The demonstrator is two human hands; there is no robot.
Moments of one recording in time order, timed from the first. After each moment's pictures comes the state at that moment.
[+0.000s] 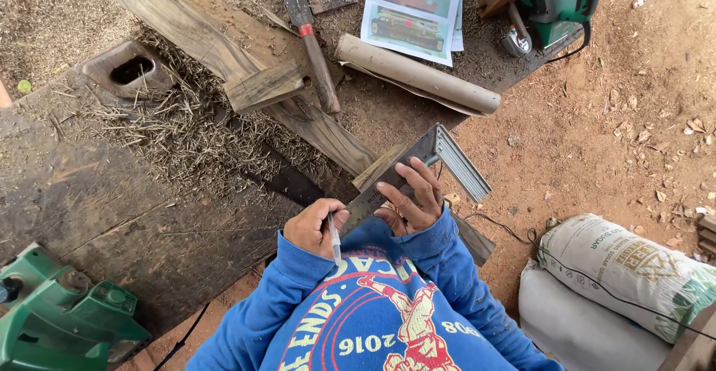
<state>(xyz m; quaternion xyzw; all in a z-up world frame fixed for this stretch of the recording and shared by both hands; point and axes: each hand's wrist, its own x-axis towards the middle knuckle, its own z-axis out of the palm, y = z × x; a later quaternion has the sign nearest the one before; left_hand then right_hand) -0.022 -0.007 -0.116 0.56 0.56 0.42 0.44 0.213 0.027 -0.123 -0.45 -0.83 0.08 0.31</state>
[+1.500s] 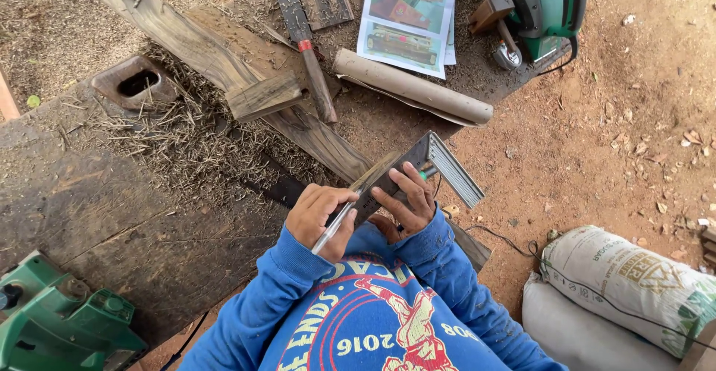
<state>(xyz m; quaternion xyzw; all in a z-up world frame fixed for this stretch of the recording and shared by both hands) -0.023 0.031 -0.065 0.67 0.46 0.48 0.33 0.213 0.026 -0.114 -0.46 -0.83 0.12 0.28</state>
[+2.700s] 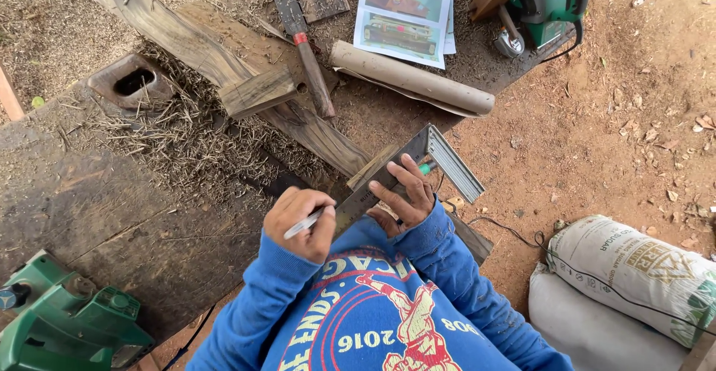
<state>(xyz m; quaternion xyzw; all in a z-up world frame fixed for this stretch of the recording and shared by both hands) -0.036 0.020 -0.059 0.62 0.57 0.42 0.35 0.213 0.026 -0.113 -0.47 -0.83 0.14 0.27</state>
